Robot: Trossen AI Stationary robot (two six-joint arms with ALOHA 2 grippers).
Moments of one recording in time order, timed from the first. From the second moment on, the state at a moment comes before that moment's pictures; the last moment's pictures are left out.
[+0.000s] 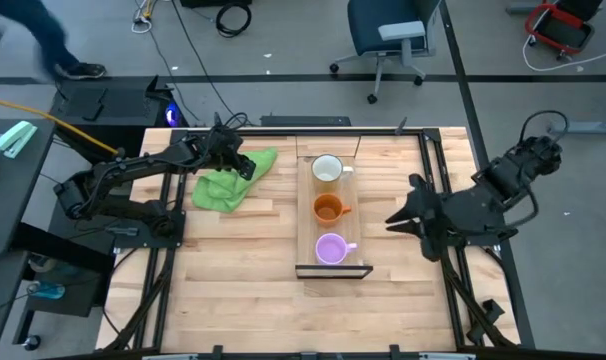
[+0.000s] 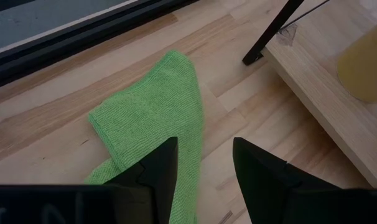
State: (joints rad) left arm 0.62 1.24 0.73 -0.31 -0.04 -0.36; right arm 0.60 1.11 1.47 -1.08 0.40 0.50
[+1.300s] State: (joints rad) left arm -0.03 0.94 0.73 0.01 -0.09 -0.28; right arm 1.07 0.72 0.72 0.04 0.47 0.31
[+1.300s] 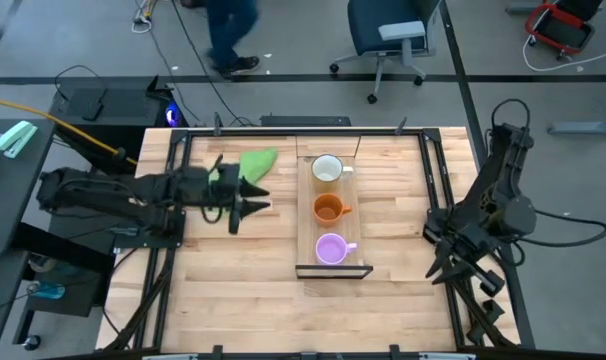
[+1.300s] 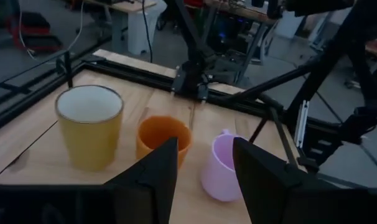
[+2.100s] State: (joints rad) left arm -0.33 0.84 0.26 0.69 -0.38 -0.17; right arm 1.05 0.69 0.44 0.45 0.33 0.23
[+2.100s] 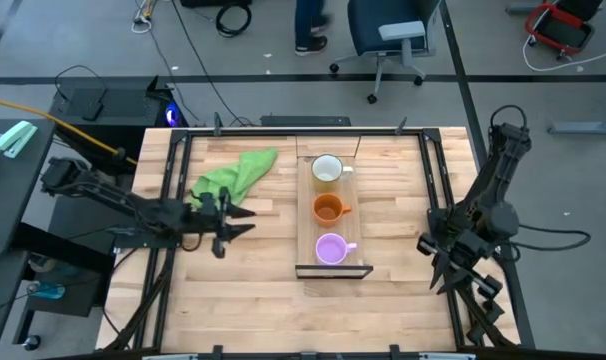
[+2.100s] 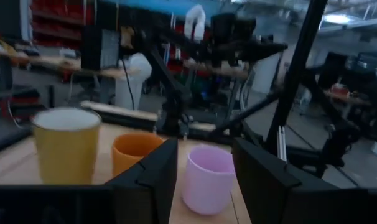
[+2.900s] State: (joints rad) left arm -0.24 0.20 0.12 0.44 -0.32 0.03; right arm 0.54 0.08 0.44 0.05 -0.02 0.12
